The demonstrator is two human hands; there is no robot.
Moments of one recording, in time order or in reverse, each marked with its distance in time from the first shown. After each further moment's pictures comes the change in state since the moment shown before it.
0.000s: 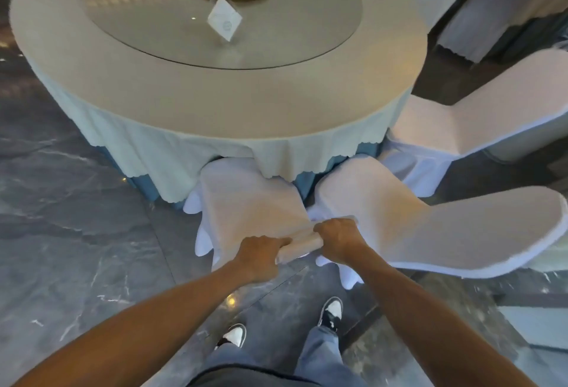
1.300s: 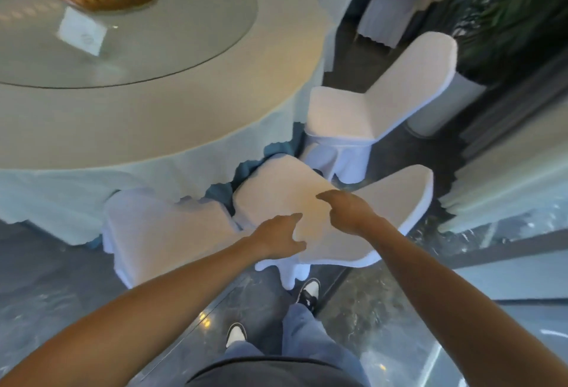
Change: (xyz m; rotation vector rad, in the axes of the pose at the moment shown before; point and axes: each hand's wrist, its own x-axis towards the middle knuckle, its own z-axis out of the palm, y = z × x) left_hand 0.177 0.269 -0.011 -0.245 -0.205 0.153; right_hand -0.099 0.301 0.015 0.403 0.114 0.295
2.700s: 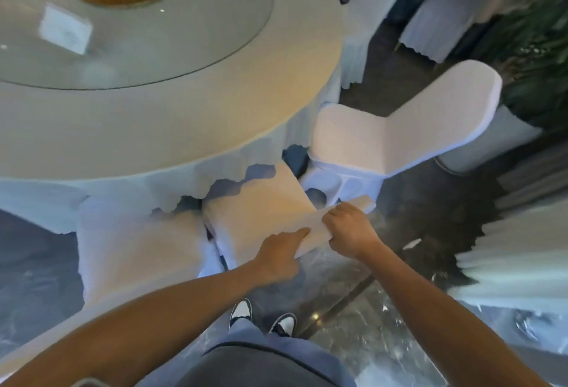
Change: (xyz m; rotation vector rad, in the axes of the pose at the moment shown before) left_hand 0.197 0.078 -0.003 0.012 0.223 -0.097; right_hand 0.136 0.153 -0.078 -0.411 0.016 -0.382
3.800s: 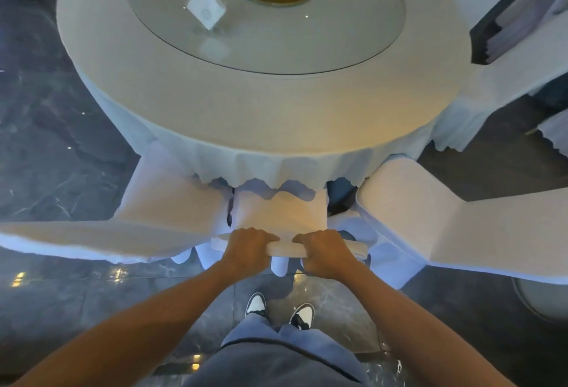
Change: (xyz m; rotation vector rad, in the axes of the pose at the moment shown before) left_hand 0.024 -0.001 -0.005 0.139 0.335 -0.549; right_hand 0.091 0.037 0.005 0.157 -0.043 -0.604
